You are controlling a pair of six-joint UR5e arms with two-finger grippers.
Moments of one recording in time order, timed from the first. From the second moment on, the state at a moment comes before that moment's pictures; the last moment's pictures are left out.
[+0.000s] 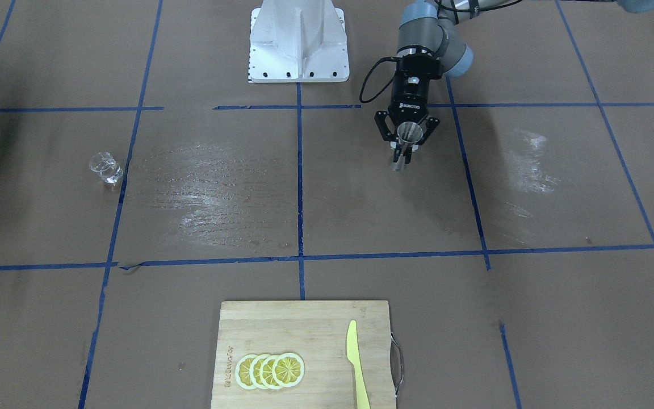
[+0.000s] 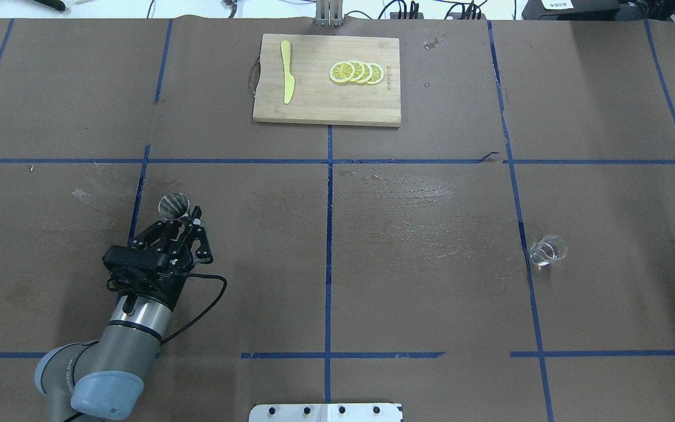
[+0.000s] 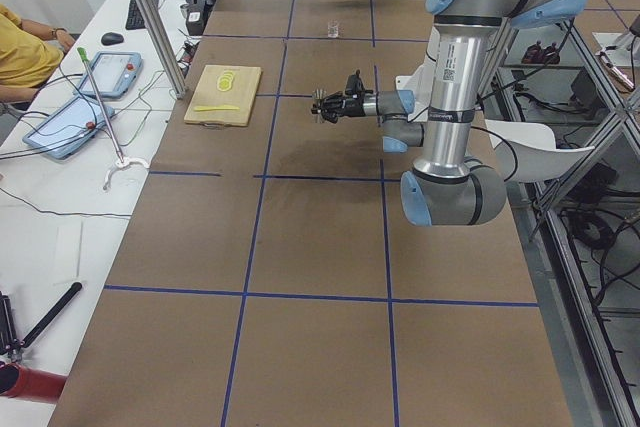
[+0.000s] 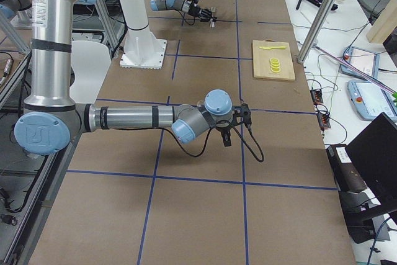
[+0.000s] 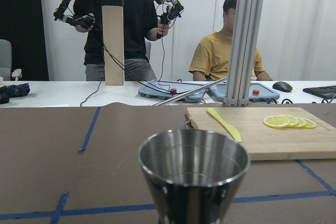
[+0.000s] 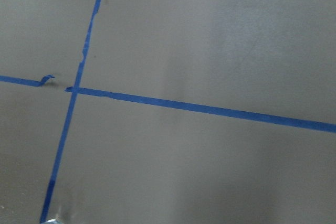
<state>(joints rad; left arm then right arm) -0.12 -1.88 -1.64 -2.64 -0.45 -0.90 1.29 -1.67 1.68 -0.87 2.45 0.57</state>
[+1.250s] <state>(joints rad) -0.20 -2.03 -1.60 -2.68 -0.83 -0.54 1.00 -1.67 1.88 -0.76 2.33 0.82</state>
